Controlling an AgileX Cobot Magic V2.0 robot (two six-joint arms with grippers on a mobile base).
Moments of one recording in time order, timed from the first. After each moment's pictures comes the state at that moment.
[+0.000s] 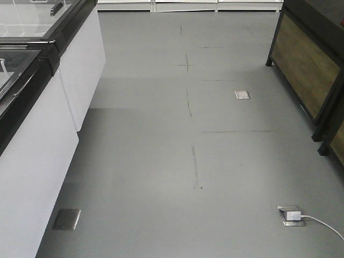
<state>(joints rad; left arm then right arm) 0.13 0.70 -0.89 -0.31 0.50 -0.73 0.05 -0.01 0.03 -0.03 0.15 0.03</state>
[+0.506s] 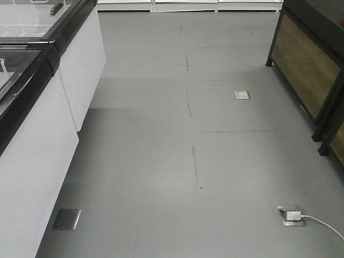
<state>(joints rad) 0.54 0.85 -1.10 -0.18 0.81 -0.73 0.11 -0.01 0.03 -0.03 0.15 0.03</state>
